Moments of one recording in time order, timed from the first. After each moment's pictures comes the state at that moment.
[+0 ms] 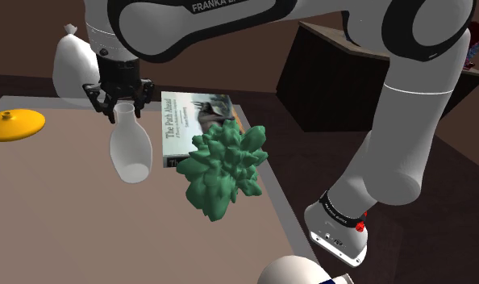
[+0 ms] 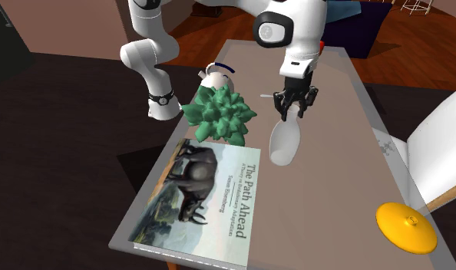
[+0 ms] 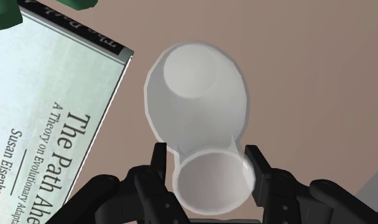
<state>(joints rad) 0.26 0.35 0.45 -1.66 -0.22 2.06 0.86</state>
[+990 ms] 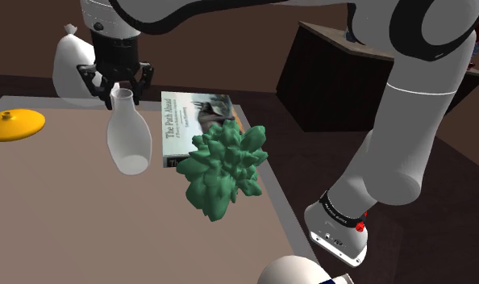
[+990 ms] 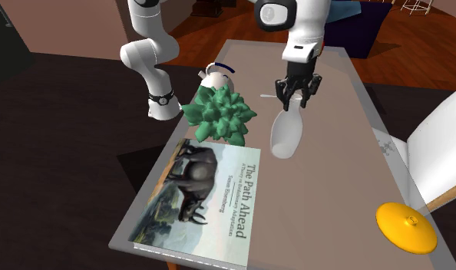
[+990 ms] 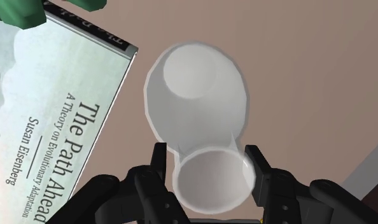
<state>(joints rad) 0.26 0.33 0.46 -1.59 -0.20 1.97 0.84</state>
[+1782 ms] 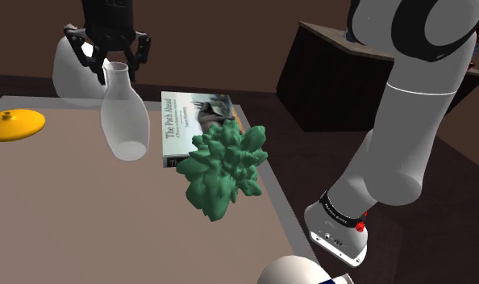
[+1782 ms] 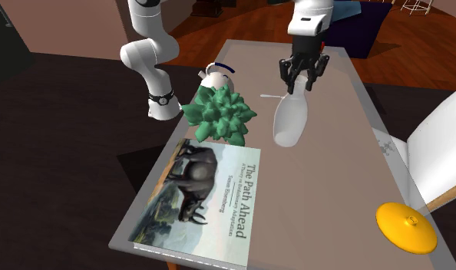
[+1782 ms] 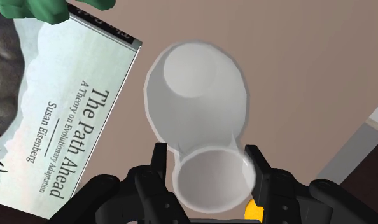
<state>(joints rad) 0.27 0.33 0.46 -1.43 -0.19 1.81 0.83</state>
